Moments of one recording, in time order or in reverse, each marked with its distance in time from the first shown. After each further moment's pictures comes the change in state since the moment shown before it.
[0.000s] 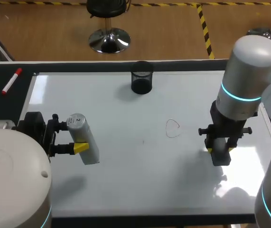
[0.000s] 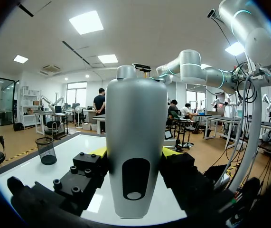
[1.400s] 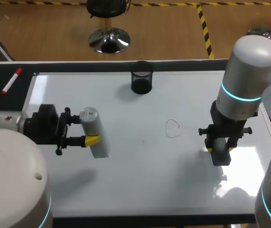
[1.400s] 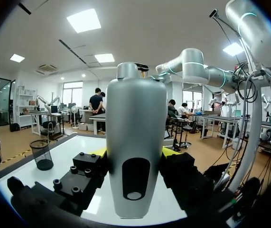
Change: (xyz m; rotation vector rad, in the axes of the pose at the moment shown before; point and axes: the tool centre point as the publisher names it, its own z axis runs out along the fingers) left arm -0.022 0.000 0.032 -0.006 0.045 0.001; right arm 0.000 0.000 0.000 0.000 0.000 0.000
